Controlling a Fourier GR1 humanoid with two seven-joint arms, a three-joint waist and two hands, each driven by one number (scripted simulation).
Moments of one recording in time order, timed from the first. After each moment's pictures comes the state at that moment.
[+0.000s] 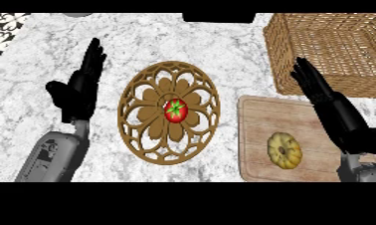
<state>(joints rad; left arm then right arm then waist) -0.29 0.26 -0.15 -1.42 0.13 0.32 0.03 -0.08 -0.37 0.09 -1.67 -0.20 0.11 -0.01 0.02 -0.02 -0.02</state>
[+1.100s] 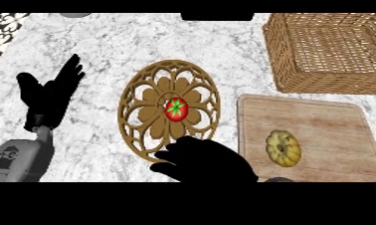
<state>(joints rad) -0.22 0.41 -0.06 -1.34 0.24 0.11 0.17 -0.40 -0.30 0.86 -1.85 0.55 0.38 0.28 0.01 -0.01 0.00</state>
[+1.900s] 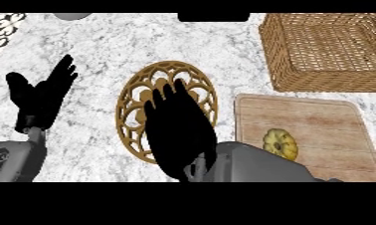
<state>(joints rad) -0.20 0.43 -0.03 -1.34 0.25 0.10 0.17 -0.83 -0.07 0.74 -1.72 0.67 0.99 0.82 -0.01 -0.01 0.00</state>
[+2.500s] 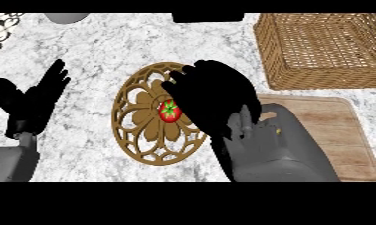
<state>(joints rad) -0.17 0.44 0.01 -1.35 0.26 0.08 0.16 -0.85 -0.03 0.40 -1.75 0.45 1.25 0.86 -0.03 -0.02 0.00</state>
